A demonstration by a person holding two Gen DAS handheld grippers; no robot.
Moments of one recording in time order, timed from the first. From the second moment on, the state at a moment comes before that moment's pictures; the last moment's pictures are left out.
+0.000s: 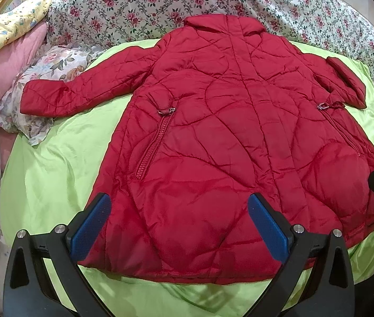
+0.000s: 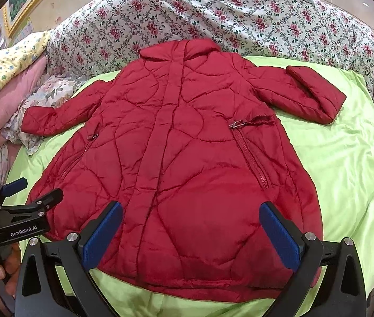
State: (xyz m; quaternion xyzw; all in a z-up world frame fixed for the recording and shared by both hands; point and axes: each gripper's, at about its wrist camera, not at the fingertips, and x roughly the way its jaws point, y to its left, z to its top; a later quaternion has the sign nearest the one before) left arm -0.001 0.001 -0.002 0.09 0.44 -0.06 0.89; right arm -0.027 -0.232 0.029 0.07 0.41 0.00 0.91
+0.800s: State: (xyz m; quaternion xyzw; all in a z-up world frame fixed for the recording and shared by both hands) left arm 0.041 -0.007 -0.009 0.09 0.45 -0.07 0.89; right arm 0.002 -0.294 0.032 0.11 0.37 -0.03 0.92
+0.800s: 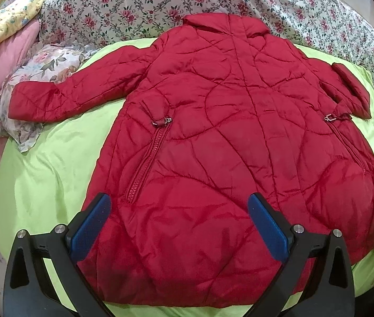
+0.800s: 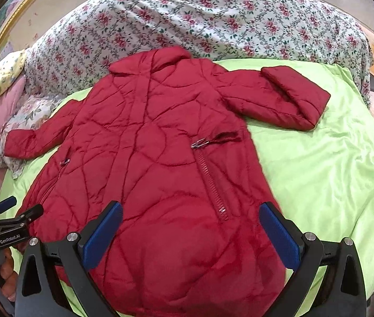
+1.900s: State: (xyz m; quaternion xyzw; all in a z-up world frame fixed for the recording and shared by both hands) left arm 0.125 -0.014 -0.028 0.04 0.47 -0.06 0.88; right arm 0.182 -0.529 -0.025 0.13 0.40 -0.20 0.88
